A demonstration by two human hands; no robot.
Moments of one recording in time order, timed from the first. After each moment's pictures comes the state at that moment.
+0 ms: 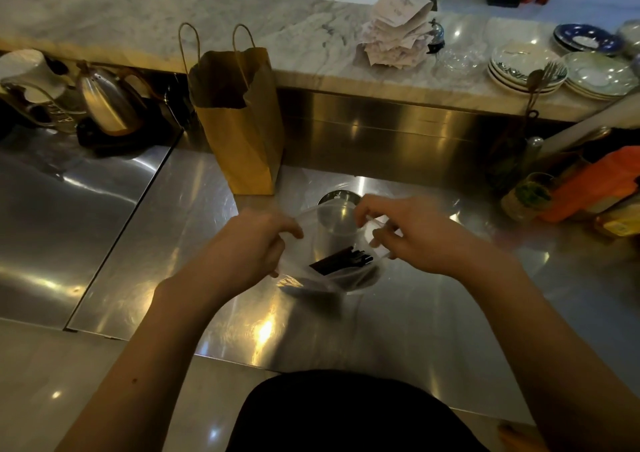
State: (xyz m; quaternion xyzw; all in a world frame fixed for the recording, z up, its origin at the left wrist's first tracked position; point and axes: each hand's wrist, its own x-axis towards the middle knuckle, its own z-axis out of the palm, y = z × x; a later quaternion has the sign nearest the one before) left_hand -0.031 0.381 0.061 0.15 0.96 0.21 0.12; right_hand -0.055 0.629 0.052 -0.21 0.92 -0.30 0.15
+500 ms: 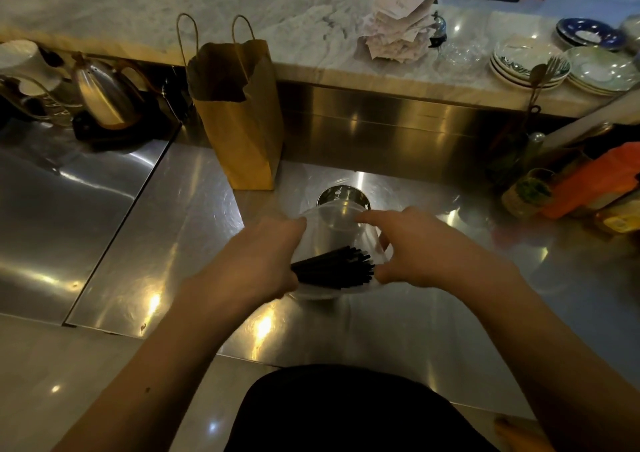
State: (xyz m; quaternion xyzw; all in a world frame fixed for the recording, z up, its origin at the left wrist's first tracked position) left_hand -0.018 0.404 0.070 0.10 0.96 0.10 0.22; right_hand -0.042 0.615 0.051 -0.16 0.96 -0.11 0.21
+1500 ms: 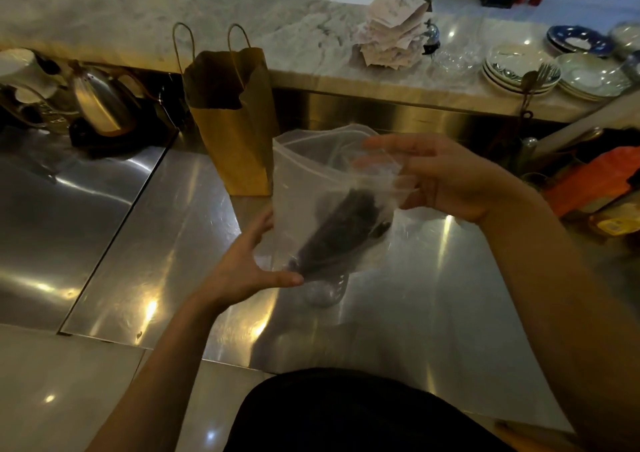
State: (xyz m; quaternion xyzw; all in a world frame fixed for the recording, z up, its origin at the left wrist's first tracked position) left_hand -0.028 0.358 -0.017 0.04 0.82 0.55 0.17; right_hand -0.096 0.644 0.102 -0.05 0.72 -0.64 0.27
